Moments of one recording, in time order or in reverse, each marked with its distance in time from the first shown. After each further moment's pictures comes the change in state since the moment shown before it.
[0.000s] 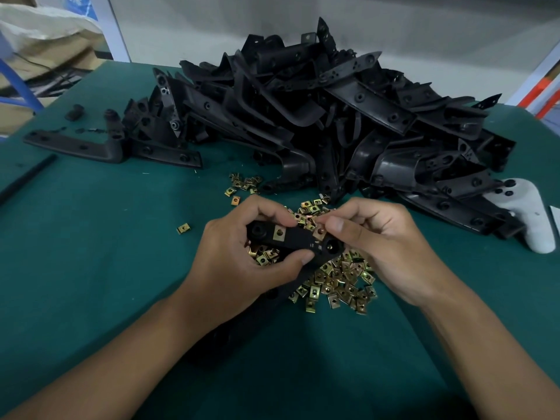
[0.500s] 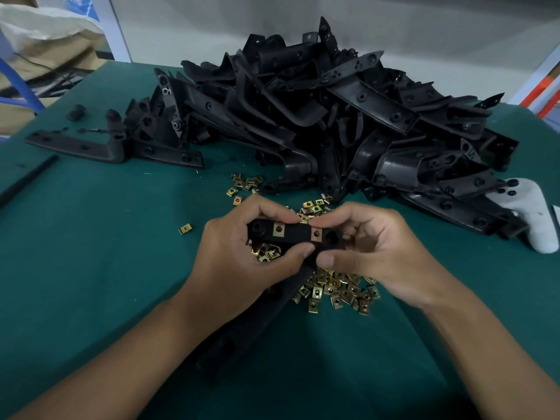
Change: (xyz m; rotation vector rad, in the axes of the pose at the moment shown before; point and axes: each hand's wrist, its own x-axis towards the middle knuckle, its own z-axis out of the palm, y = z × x) left_hand 0.000 0.000 0.001 -0.019 0.037 -0.021; right_hand -0.002 0.001 0.001 -0.004 -0.138 -0.045
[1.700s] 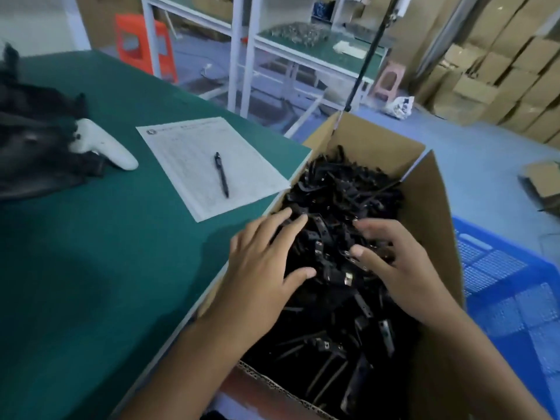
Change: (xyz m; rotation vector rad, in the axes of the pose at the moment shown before) left_hand -0.141 0.150 0.316 0.084 -0.959 0.601; right_hand -0.470 -0.058 -0.004 -0.813 1.372 0.563
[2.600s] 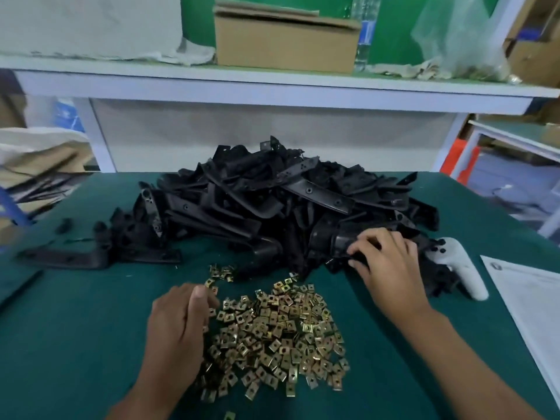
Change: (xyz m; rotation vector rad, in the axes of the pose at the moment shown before) left_hand -0.285 -0.166 -0.261 0.371 1.031 -0.807; right_hand 0.146 -0.299 0.363 -0.243 -0.079 -0.974
